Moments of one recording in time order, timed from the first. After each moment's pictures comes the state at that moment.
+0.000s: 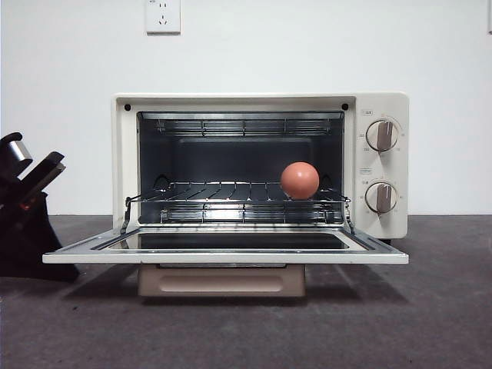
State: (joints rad) left arm -0.11 1.52 0.52 0.15 0.60 -0.26; right arm 0.60 0.46 0.89 -0.75 0.03 0.29
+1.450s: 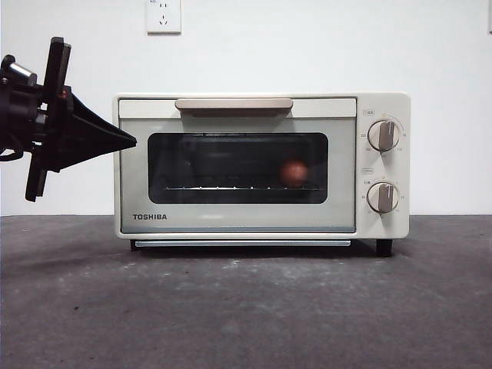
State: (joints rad) left arm -0.09 1.57 0.54 0.93 0.85 -0.81; right arm 0.60 0.46 0.89 -0.78 0.05 0.29
